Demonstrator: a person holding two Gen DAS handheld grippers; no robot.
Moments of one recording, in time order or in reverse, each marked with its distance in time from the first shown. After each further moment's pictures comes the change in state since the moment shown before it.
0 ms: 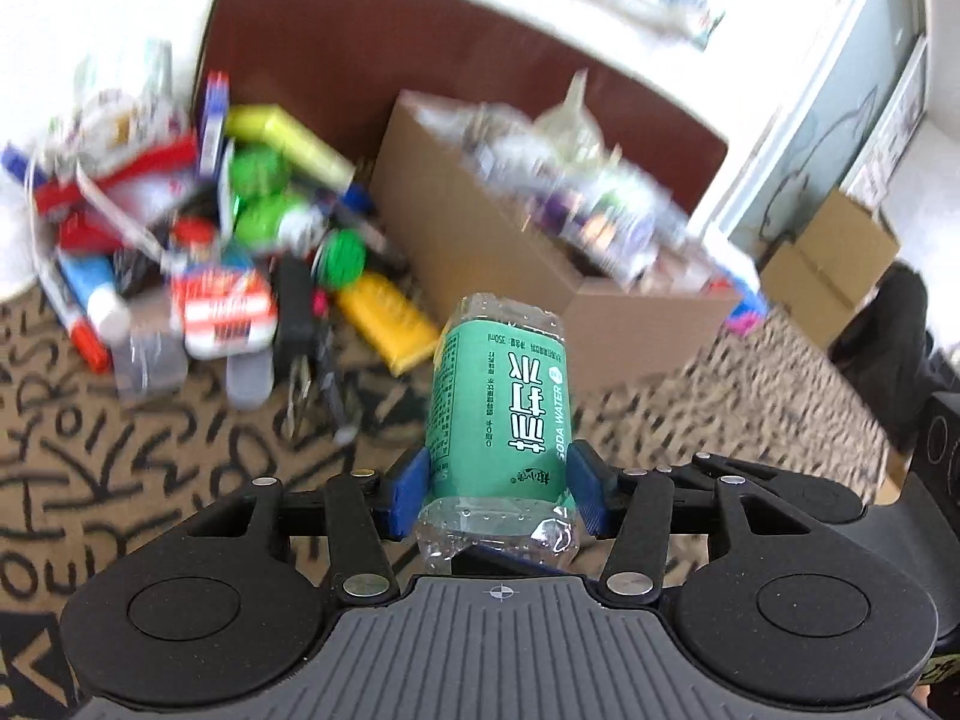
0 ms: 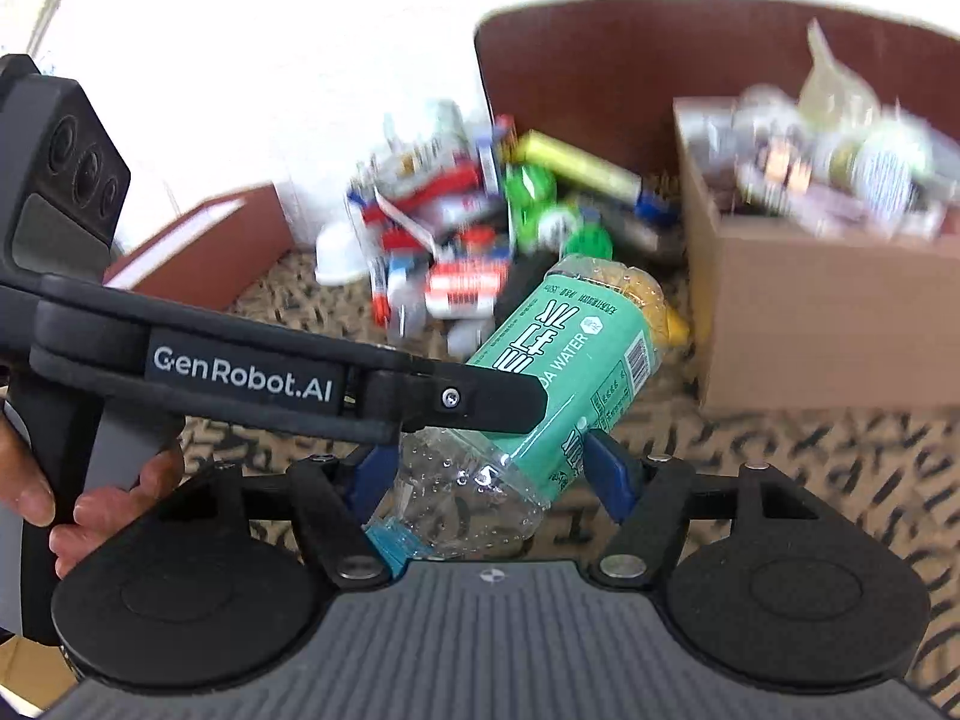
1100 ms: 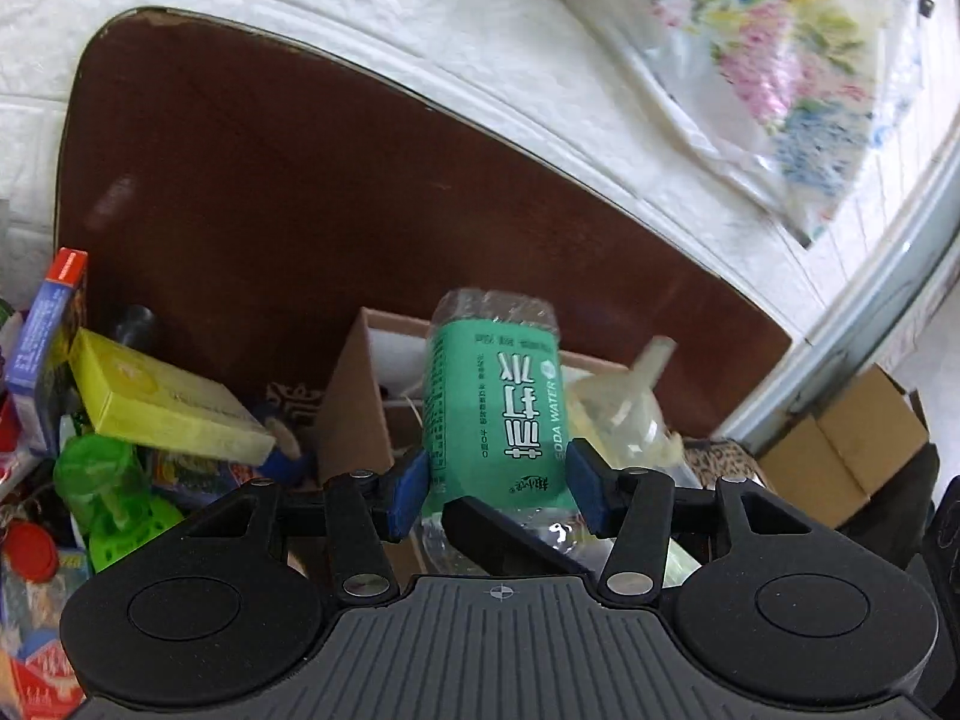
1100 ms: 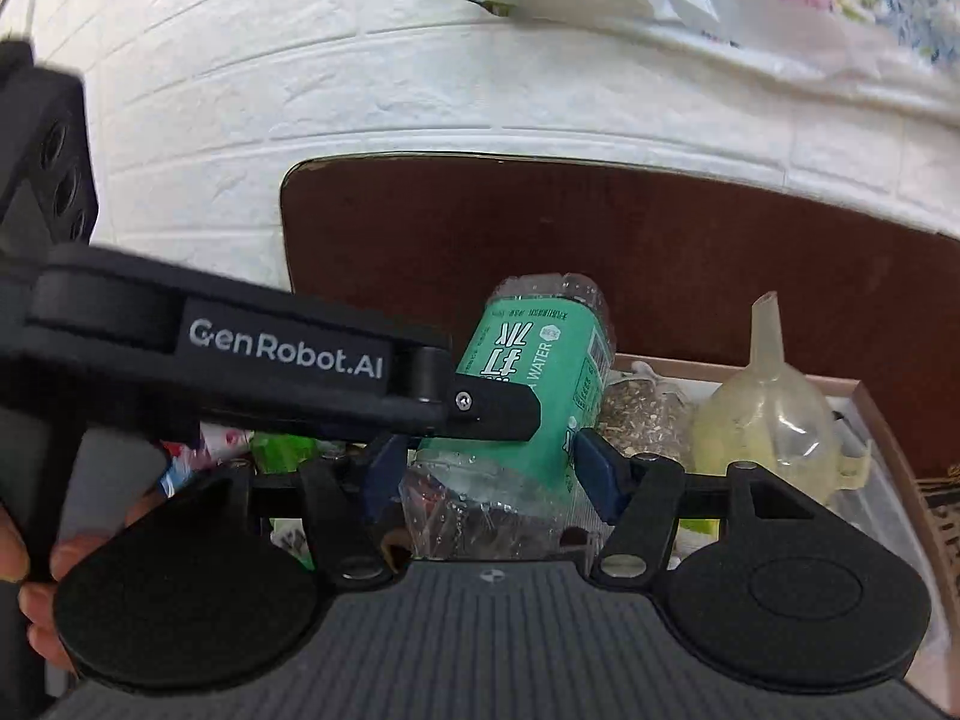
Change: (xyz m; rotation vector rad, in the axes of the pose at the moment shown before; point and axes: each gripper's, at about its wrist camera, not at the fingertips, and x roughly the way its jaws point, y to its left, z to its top) left arm 0.149 0.030 0.192 -0.197 -0.136 0.000; right arm 0.113 -0.119 0.166 -0.086 -0.091 -0.100
